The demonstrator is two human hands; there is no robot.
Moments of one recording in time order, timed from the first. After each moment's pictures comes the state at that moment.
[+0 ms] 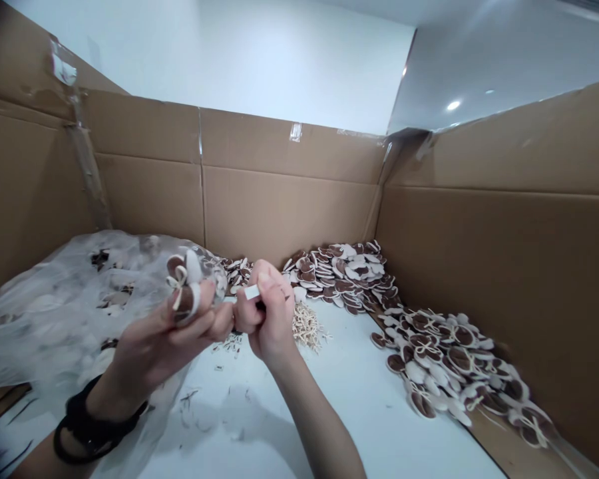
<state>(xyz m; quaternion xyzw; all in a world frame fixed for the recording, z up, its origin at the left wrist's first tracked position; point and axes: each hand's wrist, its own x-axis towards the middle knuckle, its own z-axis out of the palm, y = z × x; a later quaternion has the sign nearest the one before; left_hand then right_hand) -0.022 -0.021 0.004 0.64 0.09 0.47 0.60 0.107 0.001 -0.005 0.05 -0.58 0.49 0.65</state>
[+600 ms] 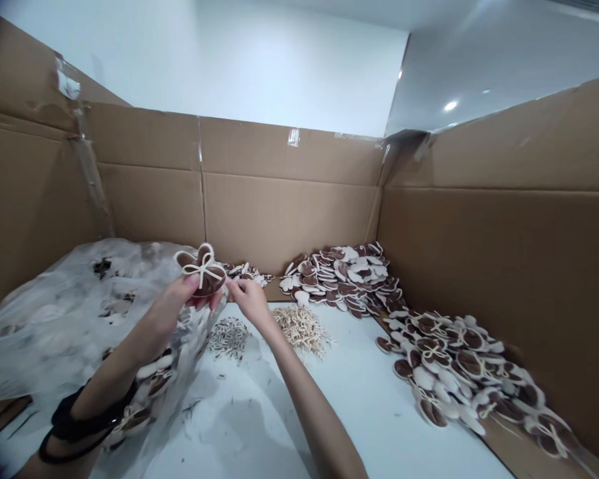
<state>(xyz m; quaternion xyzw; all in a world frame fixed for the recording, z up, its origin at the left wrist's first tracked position) -0.044 0.006 0.002 0.76 0.35 0.48 0.26 0.088 0.105 -0.055 -0.31 -0.69 0.37 0.54</state>
